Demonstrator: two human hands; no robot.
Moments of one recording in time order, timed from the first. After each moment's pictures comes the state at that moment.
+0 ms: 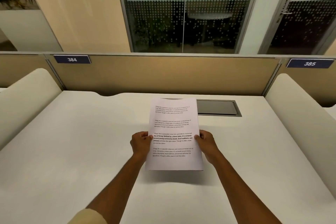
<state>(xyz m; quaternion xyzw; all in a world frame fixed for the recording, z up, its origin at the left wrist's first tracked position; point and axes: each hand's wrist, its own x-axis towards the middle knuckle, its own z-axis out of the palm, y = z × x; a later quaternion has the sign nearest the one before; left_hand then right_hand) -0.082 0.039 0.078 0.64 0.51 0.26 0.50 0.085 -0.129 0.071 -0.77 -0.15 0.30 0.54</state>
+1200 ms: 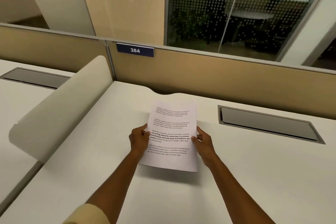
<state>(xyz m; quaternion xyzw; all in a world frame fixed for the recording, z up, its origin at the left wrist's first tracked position) -0.272 0.315 0.061 0.66 0.52 0.27 0.46 -0.099 0.160 0.064 -0.76 -0.21 0.33 0.52</state>
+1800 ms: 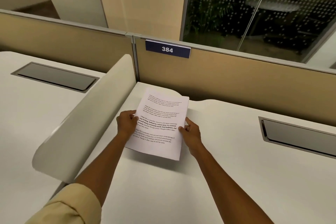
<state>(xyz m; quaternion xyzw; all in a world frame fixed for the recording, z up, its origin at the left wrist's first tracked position) -0.352 0.549 0.058 0.69 0.55 0.27 0.38 -0.179 0.390 0.046 -0.76 -0.23 0.32 0.51</state>
